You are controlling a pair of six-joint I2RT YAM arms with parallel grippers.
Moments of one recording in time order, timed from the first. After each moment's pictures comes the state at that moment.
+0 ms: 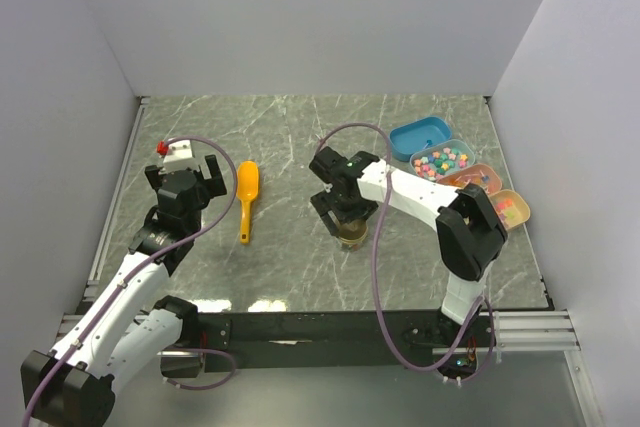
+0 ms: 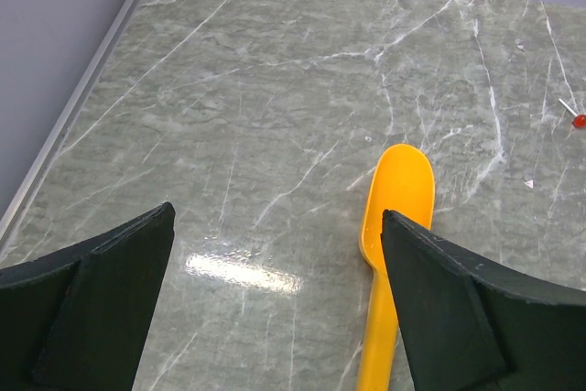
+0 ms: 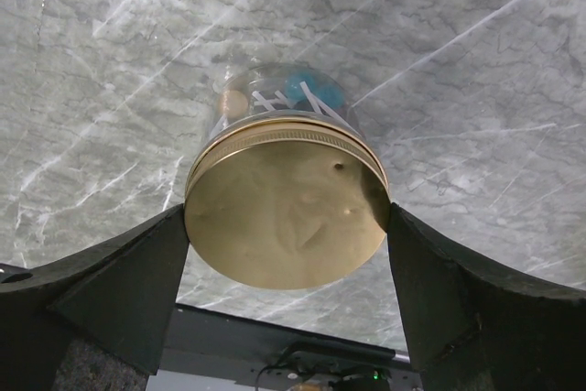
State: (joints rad) left arm -0.34 0.81 0.63 -0.11 -0.53 -0.20; right arm 0.78 1.81 1.39 -0.97 0.12 0.23
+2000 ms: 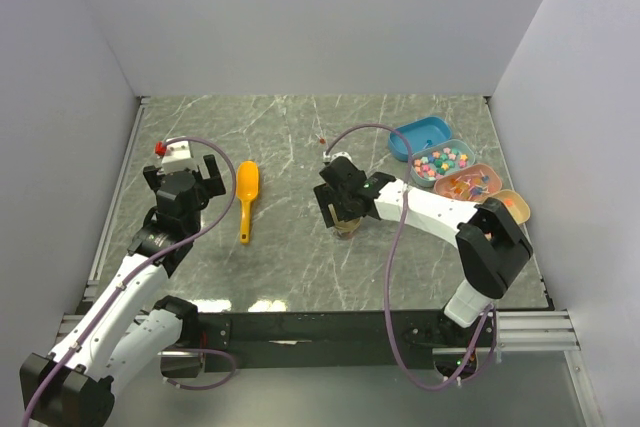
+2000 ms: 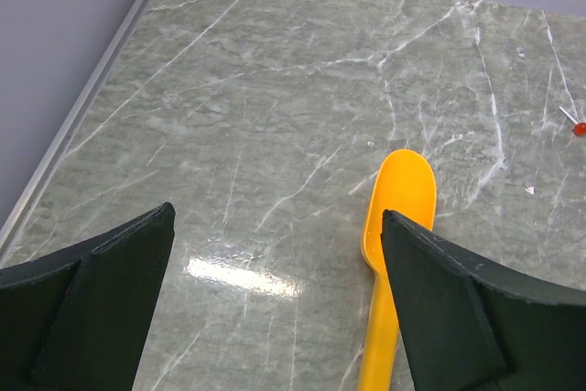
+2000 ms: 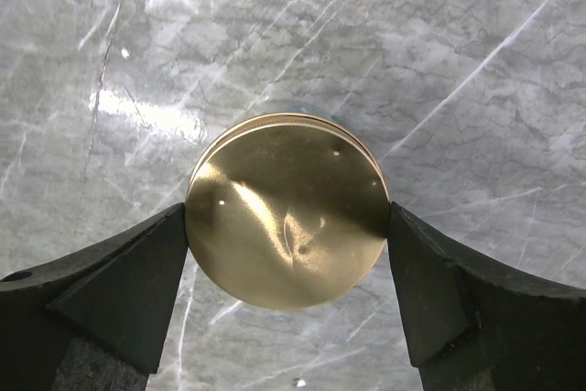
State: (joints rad) left arm -0.35 0.79 0.63 -0.11 -0.54 -0.20; right arm 0.78 1.65 1.12 -0.54 0.25 0.34
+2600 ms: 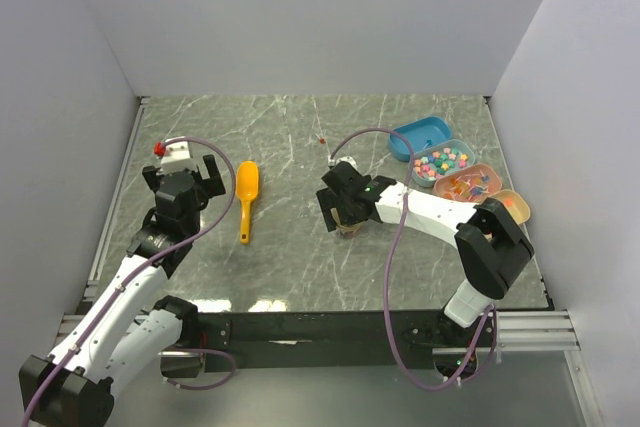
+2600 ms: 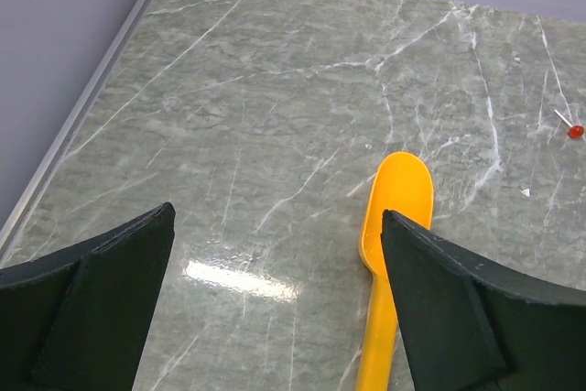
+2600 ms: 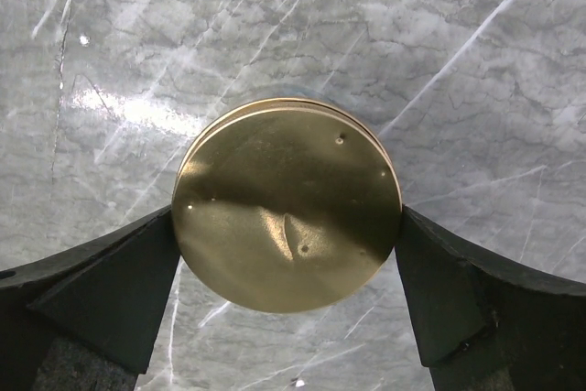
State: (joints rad) left arm -0.35 0.78 0.63 -0.11 -0.54 -0.20; right arm 0.78 1.63 1.07 -0.53 0.28 0.39
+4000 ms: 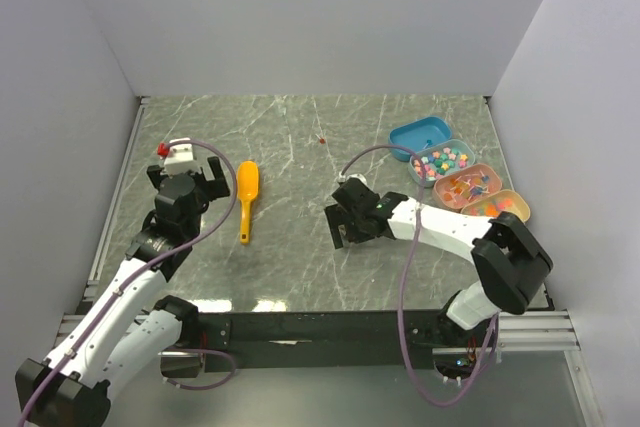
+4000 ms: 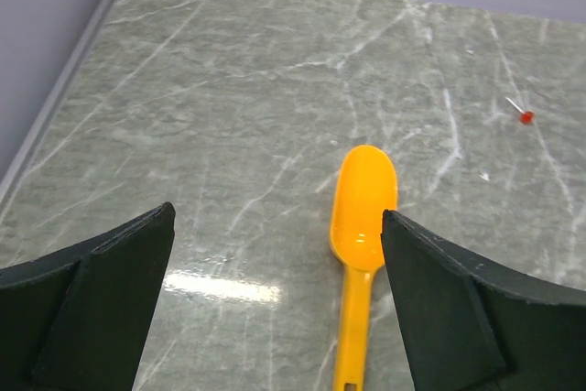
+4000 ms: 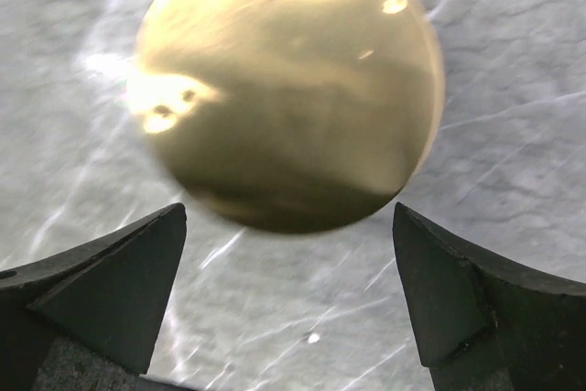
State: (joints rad) left arm -0.38 0.76 0.63 -0.11 -0.50 -0.20; right arm 0.80 1.52 0.91 -0.51 0.21 0.47
